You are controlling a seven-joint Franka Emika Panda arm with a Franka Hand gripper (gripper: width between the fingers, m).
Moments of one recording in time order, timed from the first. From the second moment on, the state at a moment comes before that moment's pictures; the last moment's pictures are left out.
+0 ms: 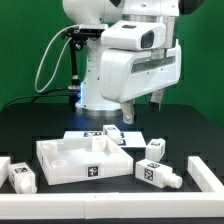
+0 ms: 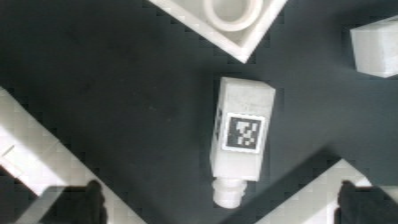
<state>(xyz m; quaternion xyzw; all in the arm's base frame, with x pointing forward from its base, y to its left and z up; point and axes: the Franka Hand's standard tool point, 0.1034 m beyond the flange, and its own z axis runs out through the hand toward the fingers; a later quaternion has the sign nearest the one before) 0.568 0.036 0.123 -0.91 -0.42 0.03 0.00</state>
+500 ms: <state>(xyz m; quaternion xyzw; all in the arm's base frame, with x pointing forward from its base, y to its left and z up) 0.568 0.036 0.122 -0.91 -0.42 0.03 0.00</state>
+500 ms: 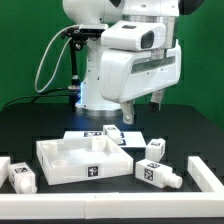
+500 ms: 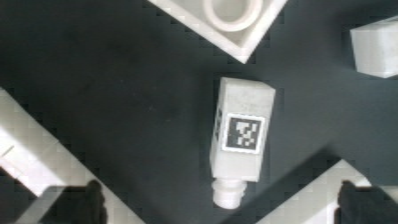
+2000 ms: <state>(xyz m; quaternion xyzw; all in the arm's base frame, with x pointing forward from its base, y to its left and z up) 0.546 0.050 0.056 -0.92 -0.38 0.01 0.03</state>
